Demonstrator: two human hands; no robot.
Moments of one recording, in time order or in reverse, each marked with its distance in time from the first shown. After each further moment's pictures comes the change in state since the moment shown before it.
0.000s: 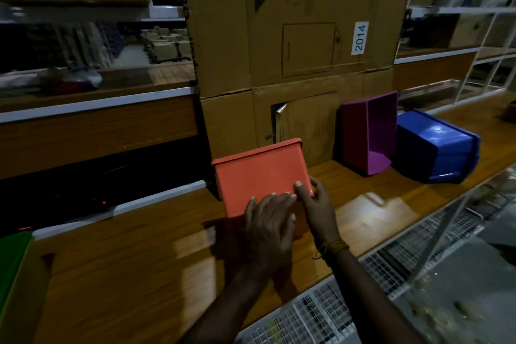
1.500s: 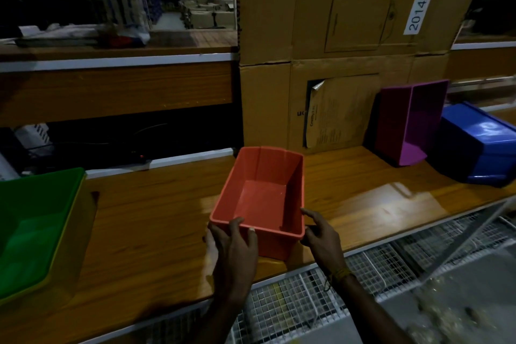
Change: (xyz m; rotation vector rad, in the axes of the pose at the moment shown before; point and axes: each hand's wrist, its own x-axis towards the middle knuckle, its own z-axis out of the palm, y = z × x) left_hand -0.115 -0.041 -0.040 0.070 -0.182 -0.918; right_hand -0.075 0.104 0.002 -0.212 -0.310 0.012
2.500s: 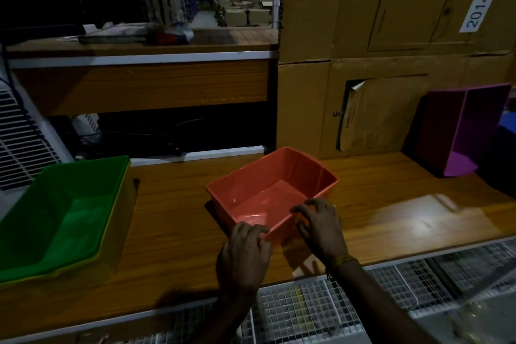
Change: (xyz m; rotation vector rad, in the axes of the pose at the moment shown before) left_hand 0.005 -0.033 -0.043 0.248 0.132 0.252; right_hand 0.031 -0.033 0.061 -0.817 -0.078 -0.399
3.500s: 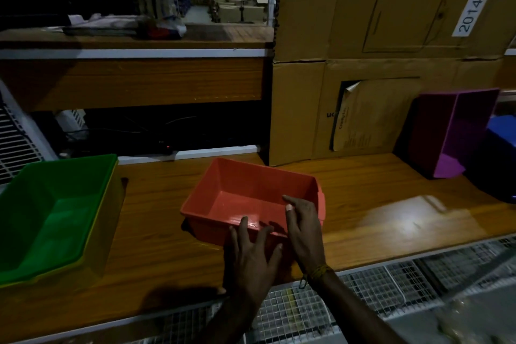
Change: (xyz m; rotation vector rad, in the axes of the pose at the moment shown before) left_hand -0.007 0.001 0.038 -0.010 -0.178 -0.018; right_hand -0.006 -0.043 -0.003 0.649 0.221 0.162
